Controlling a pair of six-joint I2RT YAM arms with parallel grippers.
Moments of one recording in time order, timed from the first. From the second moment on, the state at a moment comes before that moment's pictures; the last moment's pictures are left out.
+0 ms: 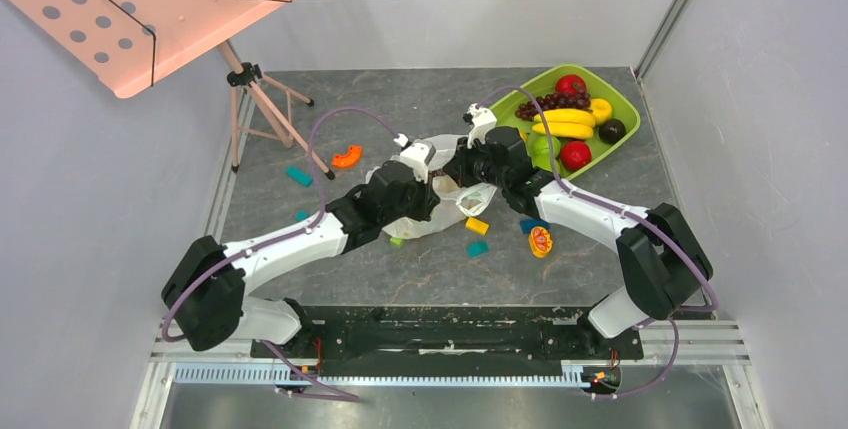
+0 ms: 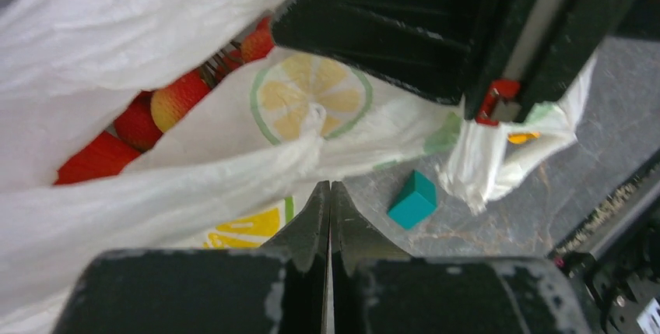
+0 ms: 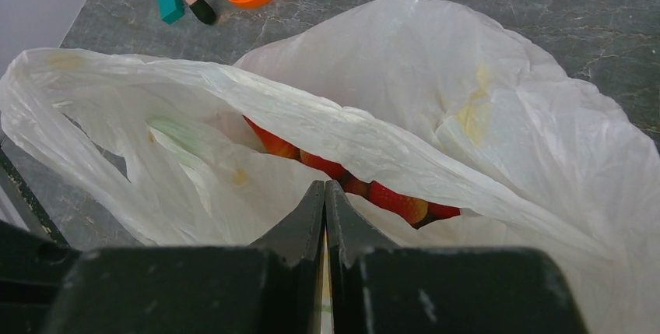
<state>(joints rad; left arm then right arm) -0.82 1.33 0.81 0.01 -0.07 -0.38 0.60 1.54 0.93 0.19 -0.16 0.32</state>
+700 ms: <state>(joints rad) -0.72 1.54 0.91 0.14 -0.15 -0.36 0.61 1.54 0.87 0.19 -0.16 0.32</state>
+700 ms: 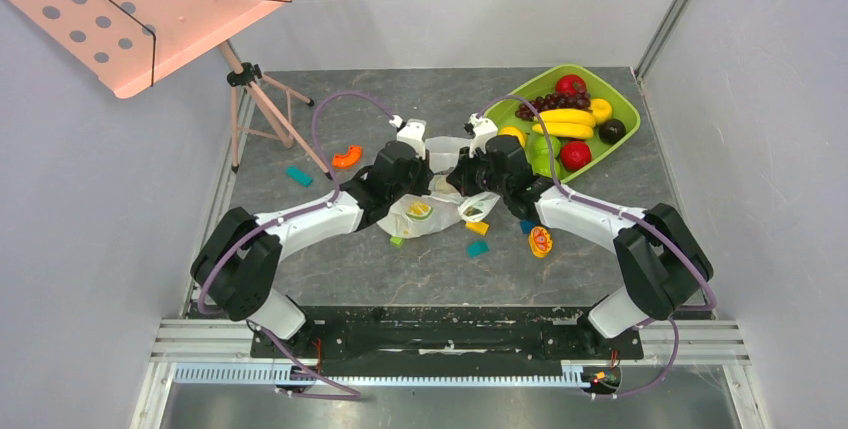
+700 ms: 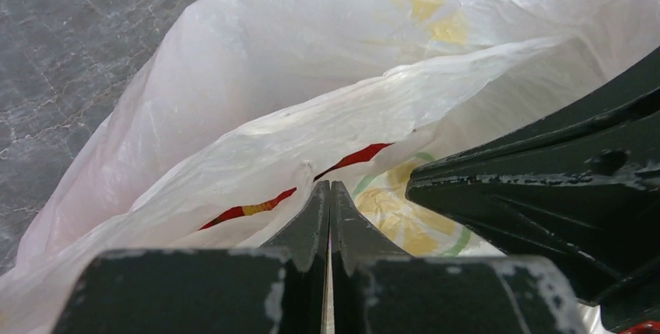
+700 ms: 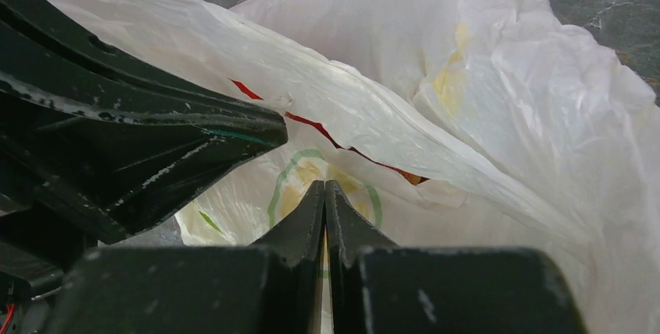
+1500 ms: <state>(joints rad) -0.71 1.59 0.89 0.17 -0.13 -0.36 0.67 1.69 1.14 0.05 -0.05 0.33</state>
